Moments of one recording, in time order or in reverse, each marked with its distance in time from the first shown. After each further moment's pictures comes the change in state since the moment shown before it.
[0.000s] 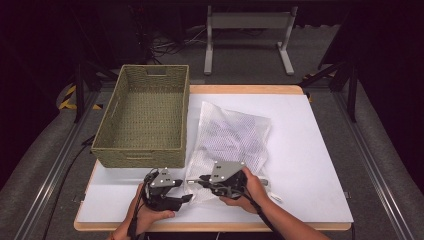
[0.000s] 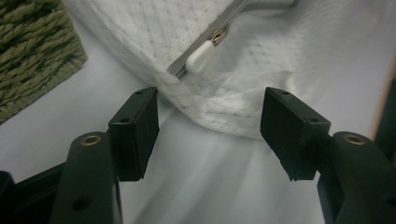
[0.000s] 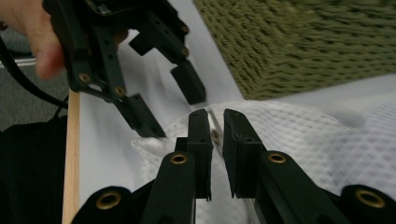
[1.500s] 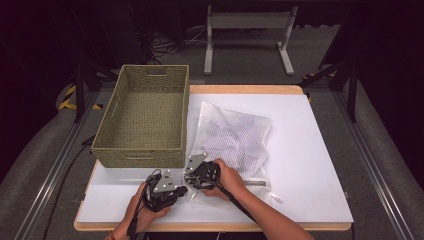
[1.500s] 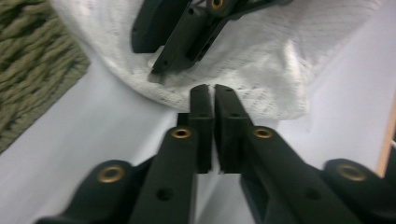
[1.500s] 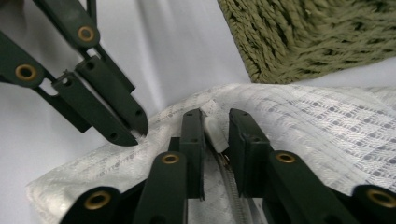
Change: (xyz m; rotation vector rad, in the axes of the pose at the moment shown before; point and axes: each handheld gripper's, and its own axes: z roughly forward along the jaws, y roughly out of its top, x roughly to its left) left arm -0.001 -0.001 -0.005 0.027 0.026 0.118; right arm -0.022 0.008 0.079 0.233 0.011 0.014
